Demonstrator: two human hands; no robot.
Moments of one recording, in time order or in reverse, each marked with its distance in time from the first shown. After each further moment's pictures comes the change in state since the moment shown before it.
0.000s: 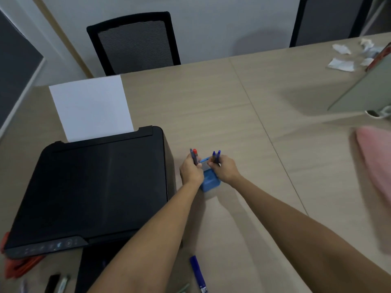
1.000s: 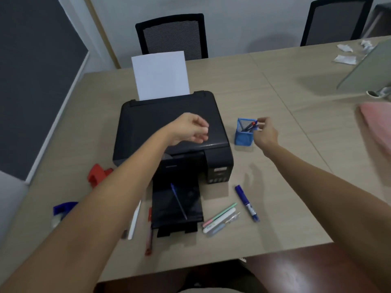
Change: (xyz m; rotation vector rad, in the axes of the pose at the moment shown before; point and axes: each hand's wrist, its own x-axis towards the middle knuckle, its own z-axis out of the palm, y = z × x) left_hand -0.110 -0.045 -0.275 -0.036 -0.646 0.254; right_hand -0.163 -0.051 0.041 0.139 0.467 0.016
